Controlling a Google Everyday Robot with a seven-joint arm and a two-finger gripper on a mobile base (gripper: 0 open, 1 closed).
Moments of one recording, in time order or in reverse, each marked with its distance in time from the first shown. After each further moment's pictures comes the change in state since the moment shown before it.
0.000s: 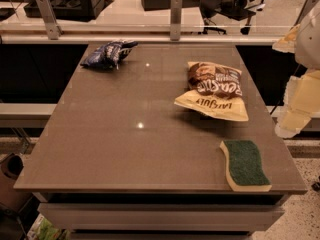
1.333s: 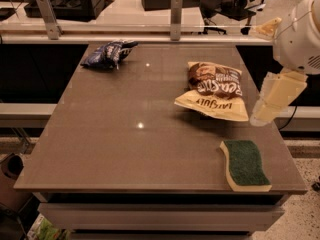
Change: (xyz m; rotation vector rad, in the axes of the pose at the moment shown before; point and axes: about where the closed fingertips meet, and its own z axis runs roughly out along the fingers) arm -0.042 -0.021 0.014 0.131 -0.175 -0.142
